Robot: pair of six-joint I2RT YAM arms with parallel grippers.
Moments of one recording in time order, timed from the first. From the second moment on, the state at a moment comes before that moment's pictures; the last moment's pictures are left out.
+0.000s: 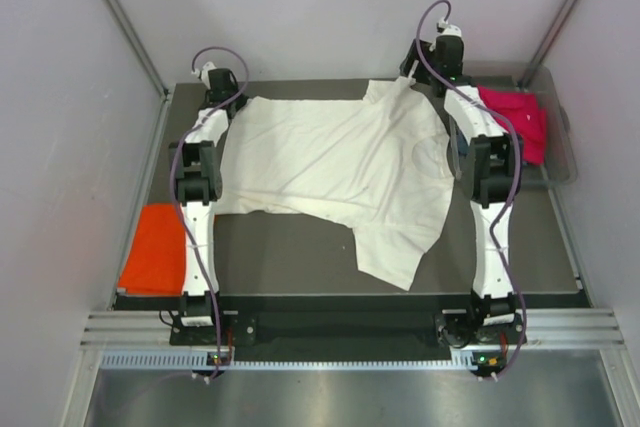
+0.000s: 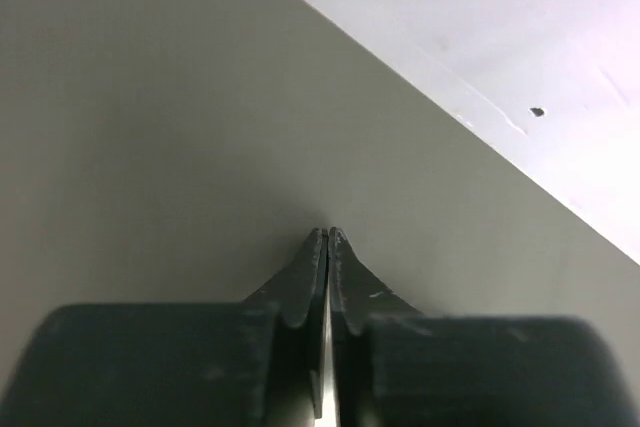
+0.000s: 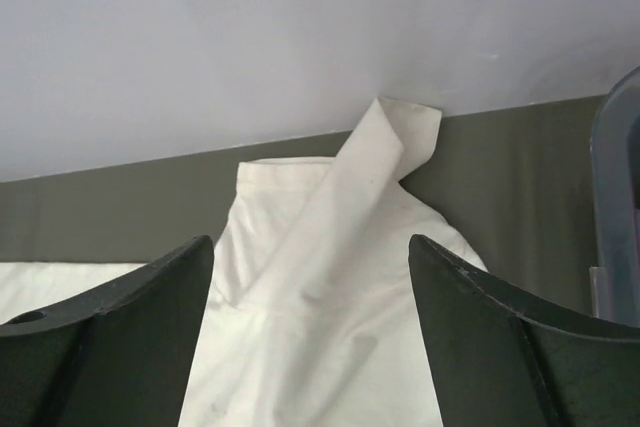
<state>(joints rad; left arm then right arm) 0.03 2.66 2.25 -0.10 -0.05 -0.66 0.12 2.44 2.20 -0.15 -0.06 0.36</state>
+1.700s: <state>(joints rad) -0.30 1.25 0.96 -0.62 -0.04 -0.79 0.34 0.82 0.49 -0.89 -0.35 0.65</state>
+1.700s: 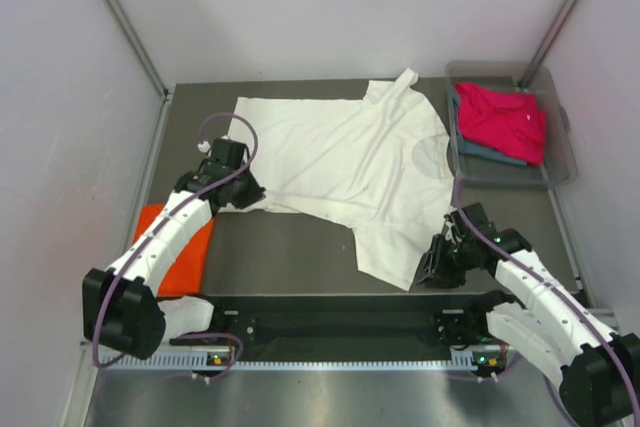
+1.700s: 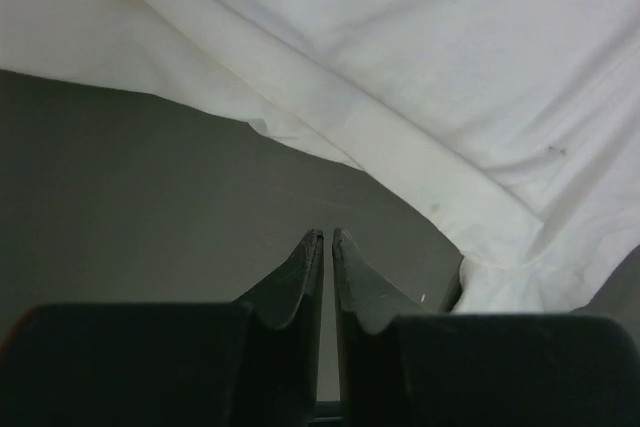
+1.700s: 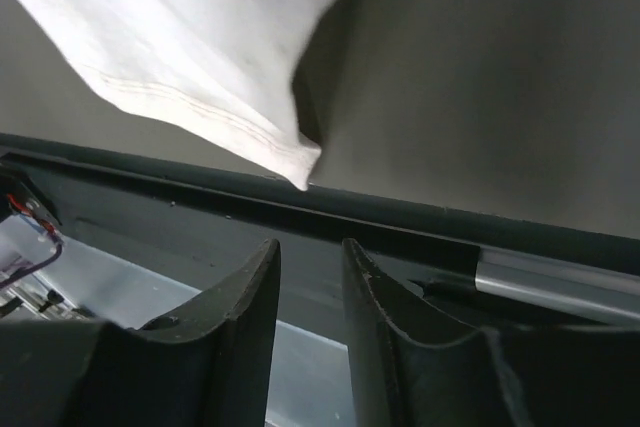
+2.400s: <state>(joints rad) -0.30 1.19 1.00 -0.69 -0.04 -0.79 0.37 0.81 0.34 -0.67 -0.40 0.83</state>
